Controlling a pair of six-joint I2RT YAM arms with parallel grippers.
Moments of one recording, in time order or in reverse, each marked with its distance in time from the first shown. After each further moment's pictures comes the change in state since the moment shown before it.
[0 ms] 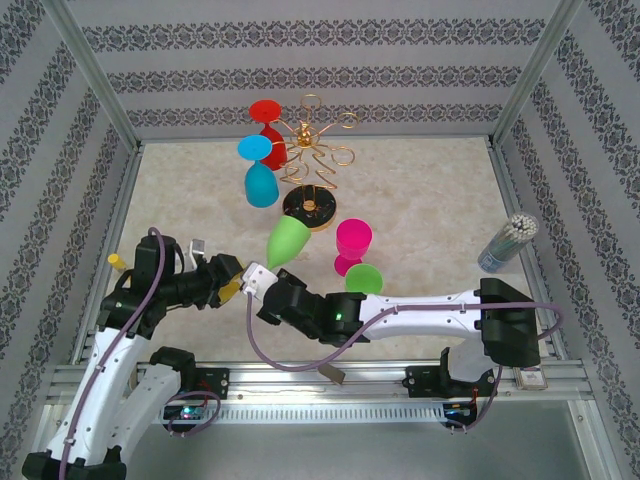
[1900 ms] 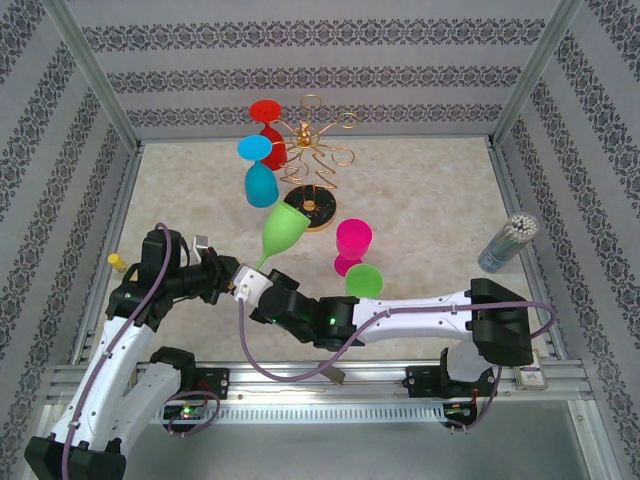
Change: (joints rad) left arm 0.000 0.055 -0.031 0.125 0.007 -0.098; right arm 0.026 0.038 0.013 0.104 0.063 -0.117
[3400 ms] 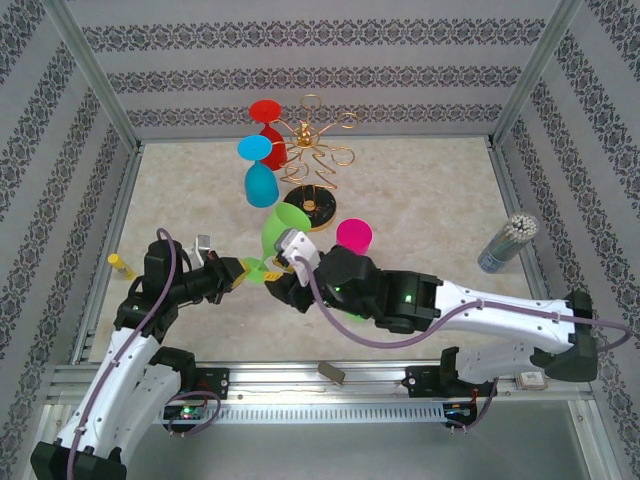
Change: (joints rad) left arm 0.000 -0.082 -0.175 0.246 -0.009 0.058; right arm -0.084 -0.372 0.100 -0.353 -0.340 0.311
